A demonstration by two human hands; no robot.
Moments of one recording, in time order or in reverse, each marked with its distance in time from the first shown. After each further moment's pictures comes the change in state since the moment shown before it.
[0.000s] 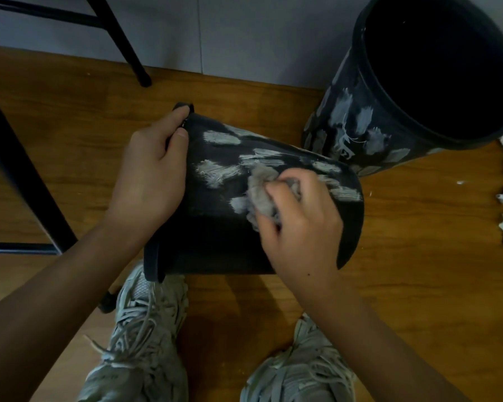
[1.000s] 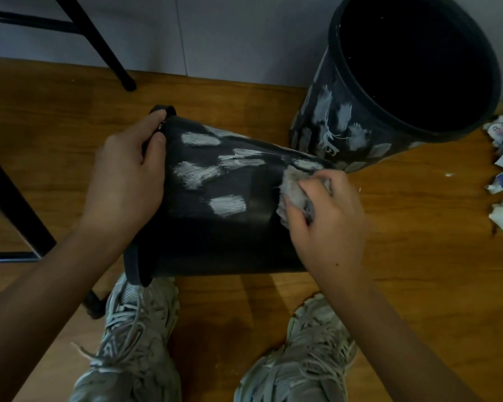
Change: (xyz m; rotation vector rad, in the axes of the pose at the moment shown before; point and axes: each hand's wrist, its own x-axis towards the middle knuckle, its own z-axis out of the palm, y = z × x) left_hand -0.004 0.004 0.002 0.166 0.045 0.036; right_hand -0.009 0.048 -0.018 -0.059 -0.024 0.149
